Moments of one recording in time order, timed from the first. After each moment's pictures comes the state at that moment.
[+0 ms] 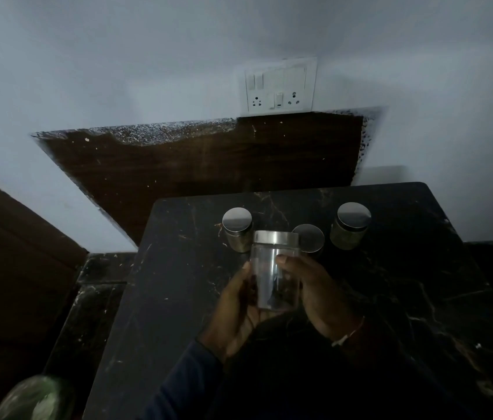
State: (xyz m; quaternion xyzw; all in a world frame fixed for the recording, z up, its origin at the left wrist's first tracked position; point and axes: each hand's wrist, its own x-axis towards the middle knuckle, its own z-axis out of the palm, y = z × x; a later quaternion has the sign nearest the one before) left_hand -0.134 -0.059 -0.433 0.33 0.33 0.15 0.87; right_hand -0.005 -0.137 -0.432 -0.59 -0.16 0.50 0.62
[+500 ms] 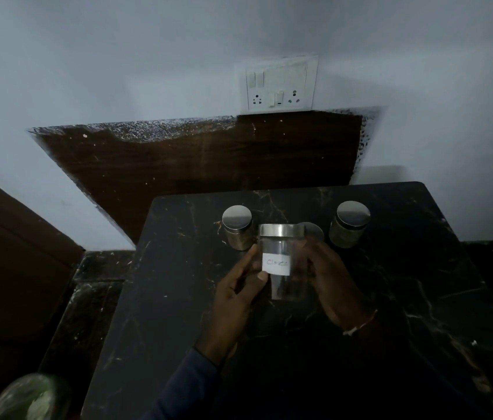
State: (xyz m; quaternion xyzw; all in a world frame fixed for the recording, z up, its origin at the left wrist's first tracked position) left_hand -0.142 -0.066 -0.424 0.57 0.31 0.24 0.72; right_hand 0.011 -0.142 -0.424 -0.65 -0.16 0.42 0.61
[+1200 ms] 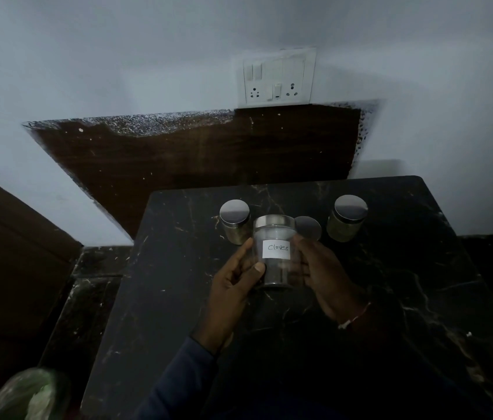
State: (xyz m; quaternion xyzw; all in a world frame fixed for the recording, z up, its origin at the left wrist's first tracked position) left_hand -0.140 -0.061 -0.429 0.54 0.32 0.23 0.74; right_hand 0.007 -0.140 -0.423 -0.66 -0.12 0.45 0.59
